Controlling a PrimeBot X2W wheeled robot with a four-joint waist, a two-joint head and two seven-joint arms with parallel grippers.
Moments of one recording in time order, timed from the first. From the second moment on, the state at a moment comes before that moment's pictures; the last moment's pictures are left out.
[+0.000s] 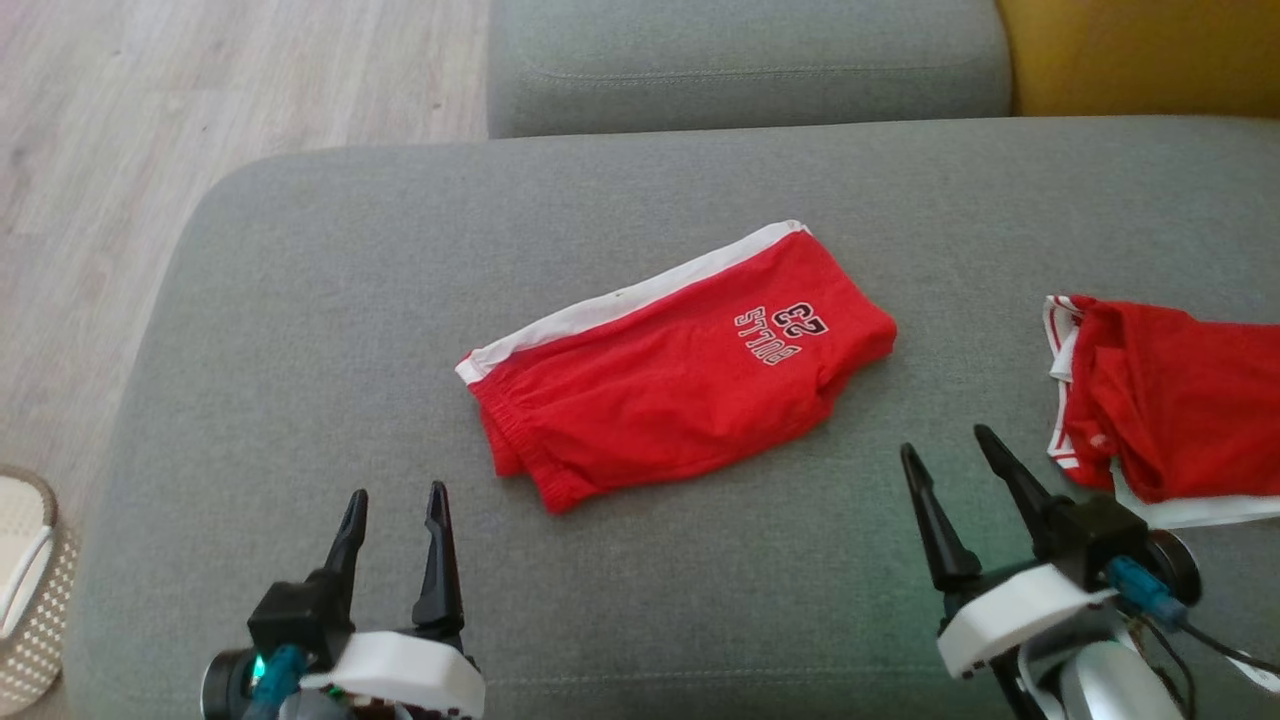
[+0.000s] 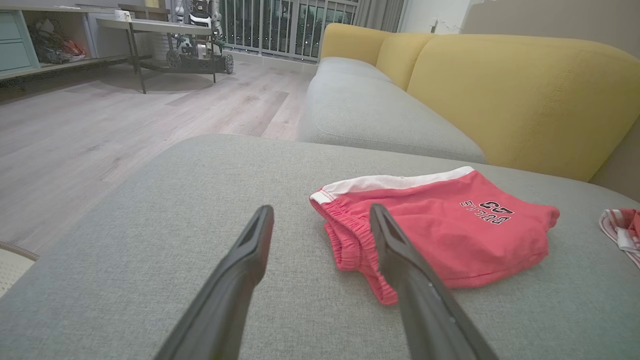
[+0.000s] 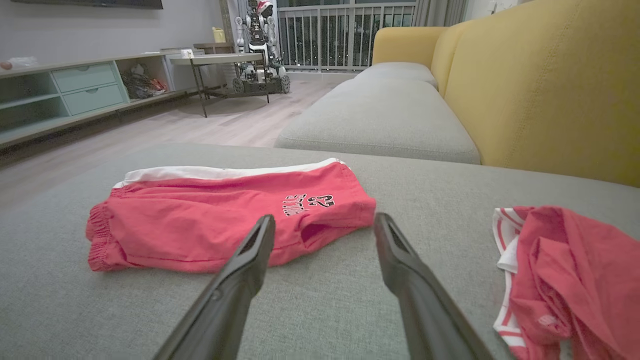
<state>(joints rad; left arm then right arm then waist) 0.10 0.04 -0.25 0.12 -0.22 0.15 -0.25 -0.05 -0.06 0.05 0.28 0.07 0.13 -0.25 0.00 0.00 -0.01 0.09</state>
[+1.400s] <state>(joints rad) -0.04 0.04 -0.32 0.05 -0.27 0.19 -0.25 -0.77 -0.09 -0.32 1.17 0.61 0.13 0.15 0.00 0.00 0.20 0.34</state>
